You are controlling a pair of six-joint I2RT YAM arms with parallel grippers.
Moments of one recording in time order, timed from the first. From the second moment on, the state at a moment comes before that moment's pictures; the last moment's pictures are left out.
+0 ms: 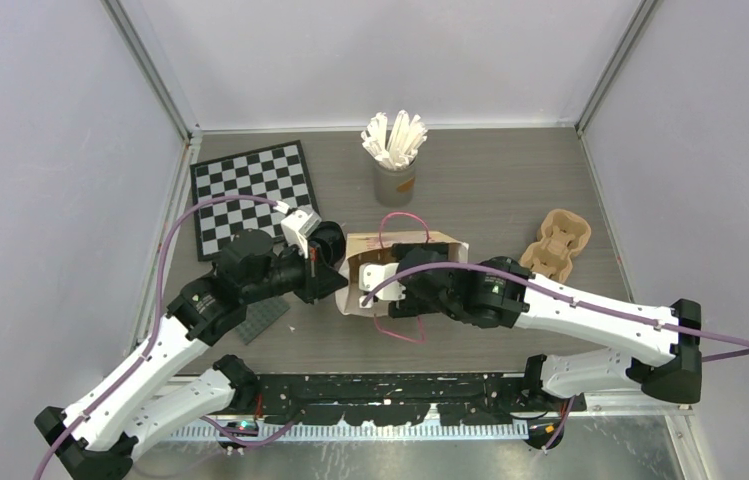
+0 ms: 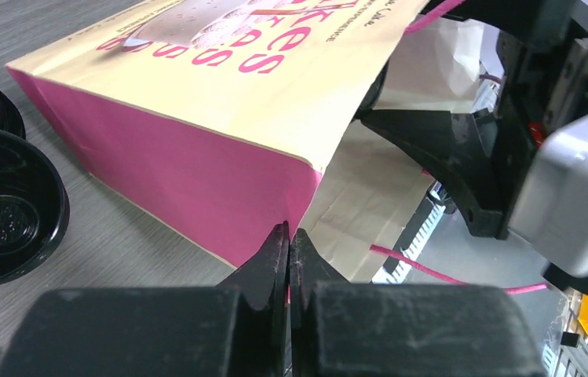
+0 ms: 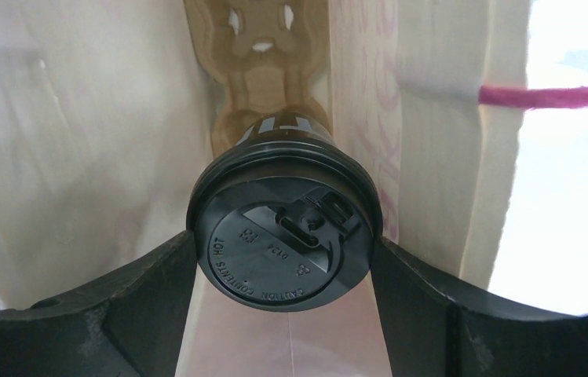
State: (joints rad) left arm -0.70 0.76 0.84 -0.49 0.31 -0.42; right arm 1.23 1.20 1.17 -0.80 0.46 -0.60
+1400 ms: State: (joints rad) left arm -0.70 0.70 0.79 -0.44 0.39 -0.50; right arm 1.18 1.22 0.94 -0.57 0.48 -0.81
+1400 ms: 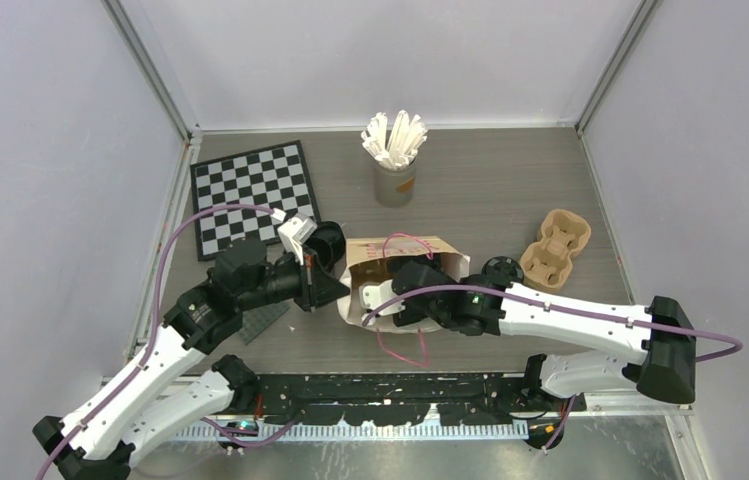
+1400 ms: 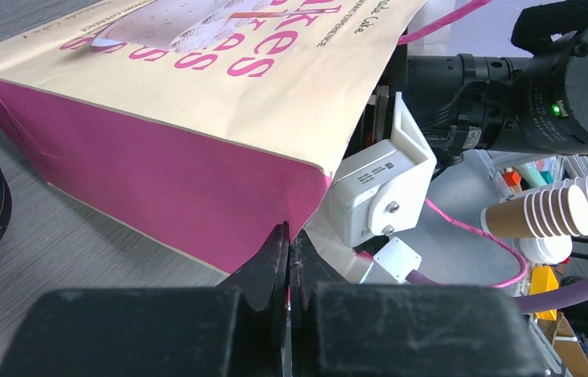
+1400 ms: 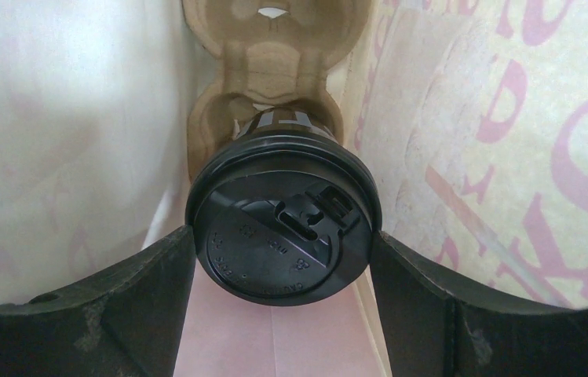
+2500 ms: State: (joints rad) left arm -0.70 0.68 0.78 -0.45 0.39 -0.50; right arm 1.15 1.27 0.90 -0.52 0.48 -0.85
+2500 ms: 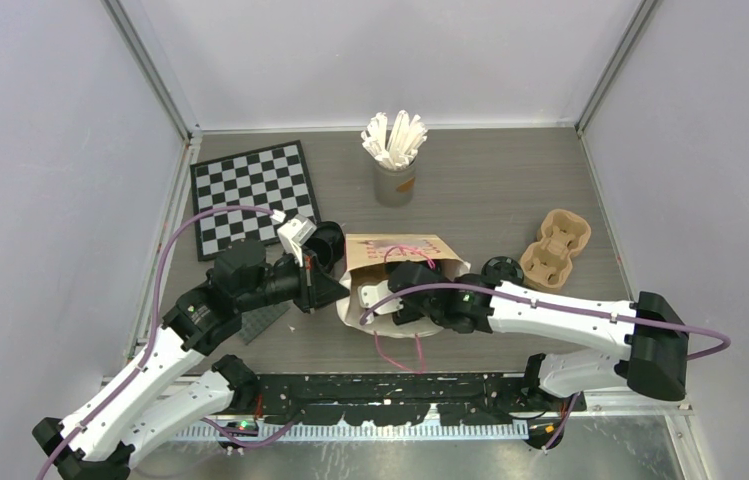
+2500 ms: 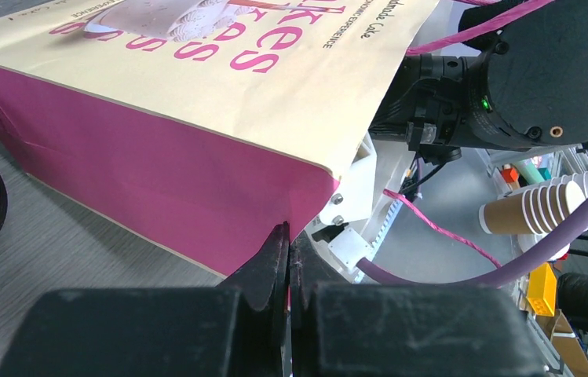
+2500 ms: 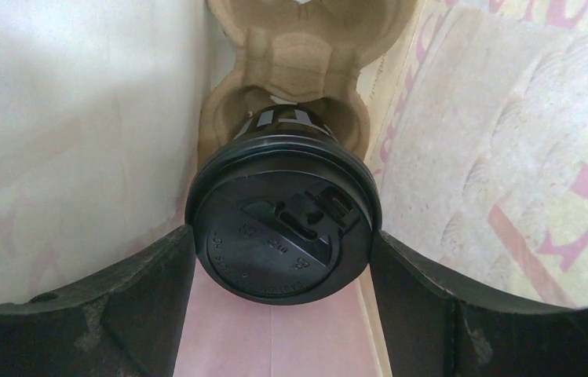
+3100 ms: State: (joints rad) left arm -0.70 0.68 0.78 -0.45 0.41 -0.51; right arm 1.13 1.27 0.89 -0.47 0.46 -0.86
